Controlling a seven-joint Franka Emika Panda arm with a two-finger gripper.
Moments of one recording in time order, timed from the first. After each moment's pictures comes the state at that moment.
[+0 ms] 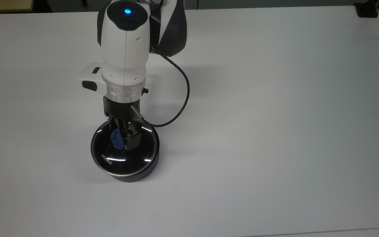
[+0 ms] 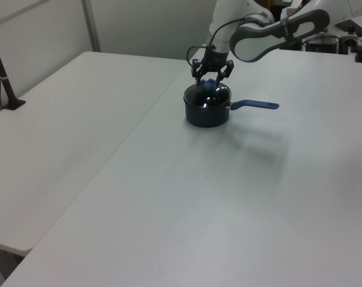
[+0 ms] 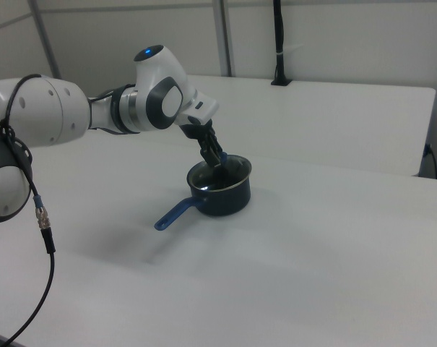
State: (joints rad) arm 0.00 0.55 -0.03 -1.42 -0.22 2.32 1.07
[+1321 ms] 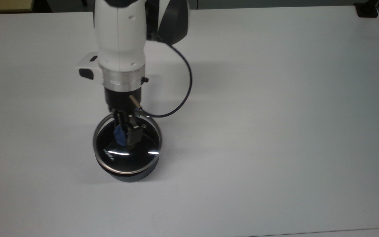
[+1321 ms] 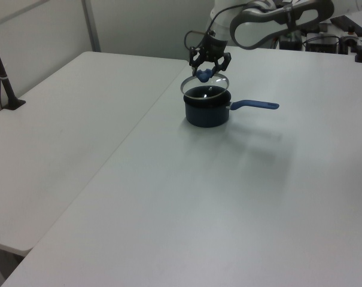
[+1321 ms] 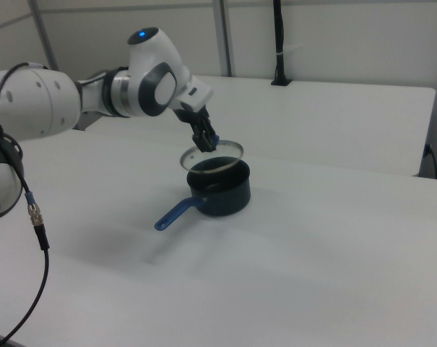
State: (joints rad) arm 0.01 0.51 -0.02 -1.39 -0.12 2.31 1.09
